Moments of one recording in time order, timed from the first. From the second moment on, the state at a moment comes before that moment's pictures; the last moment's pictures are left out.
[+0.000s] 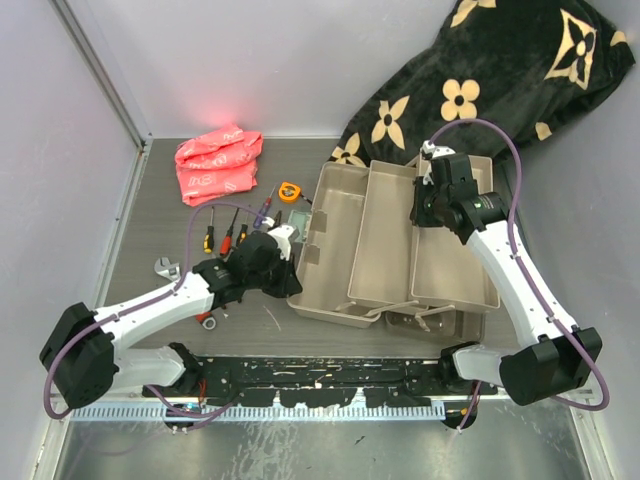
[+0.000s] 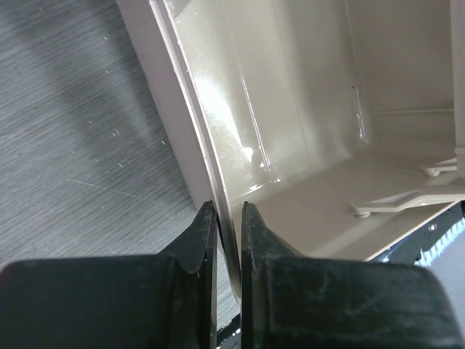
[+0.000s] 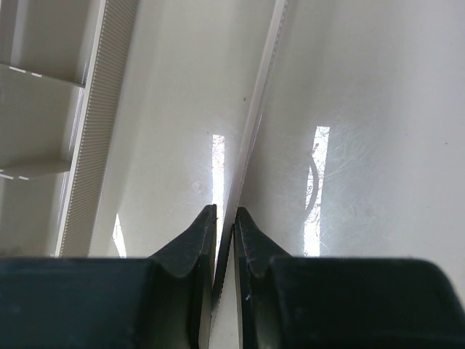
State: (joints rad) left arm -0.80 1.21 0.73 -0.27 0.12 -0.46; right arm 0.27 1.24 1.27 -0.81 0.04 0.22
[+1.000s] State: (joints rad) left arm -0.85 1.19 0.71 -0.32 0.41 -0.46; right arm 0.27 1.24 1.27 -0.84 0.05 0.16
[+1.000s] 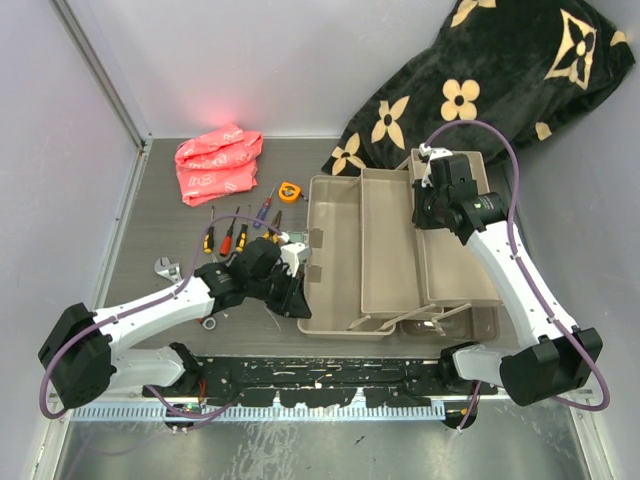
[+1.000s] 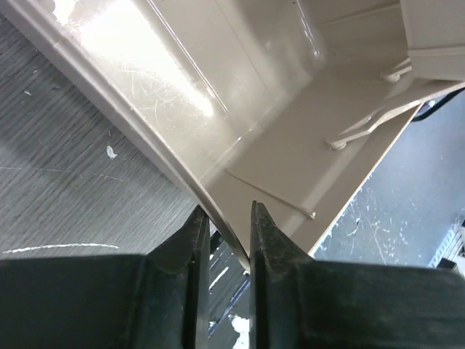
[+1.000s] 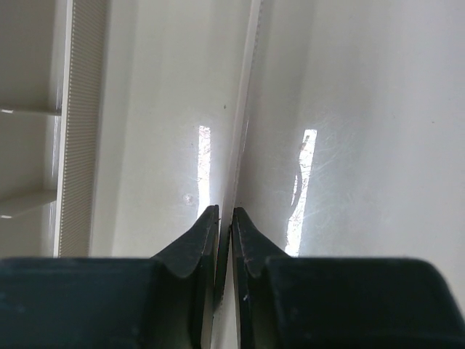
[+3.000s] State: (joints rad) left arm 0.03 1.45 1.13 -0.96 0.01 -0.50; right arm 0.30 1.15 1.38 -0.68 -0.14 0.14
